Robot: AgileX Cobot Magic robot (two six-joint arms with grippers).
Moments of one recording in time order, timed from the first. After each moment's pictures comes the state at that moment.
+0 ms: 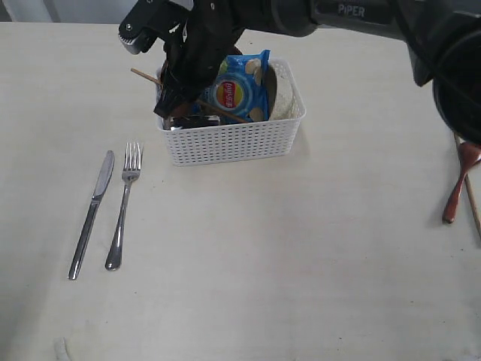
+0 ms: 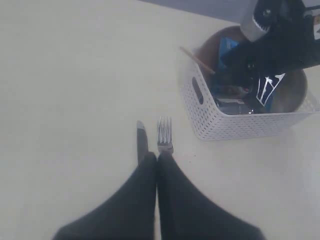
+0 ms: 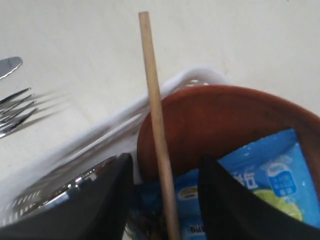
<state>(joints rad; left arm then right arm) -0.38 0.46 -0.43 0.10 0.62 -0.47 0.73 2.21 -1.77 0.01 0.64 -0.47</state>
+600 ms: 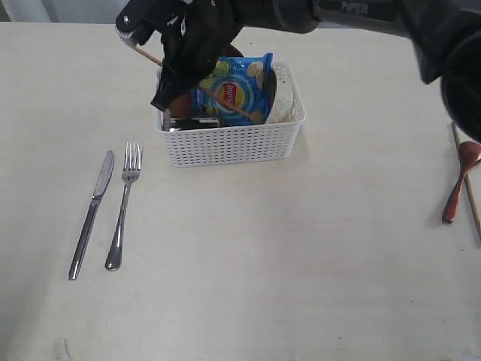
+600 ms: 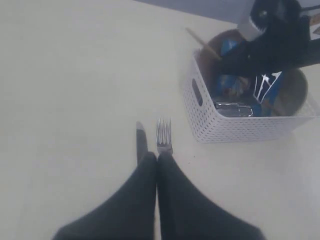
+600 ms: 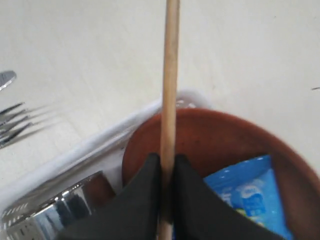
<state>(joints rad) -0.38 0.46 -0.43 0.10 0.62 -0.47 0.73 2.18 -1.77 -0.01 0.60 -0.48</state>
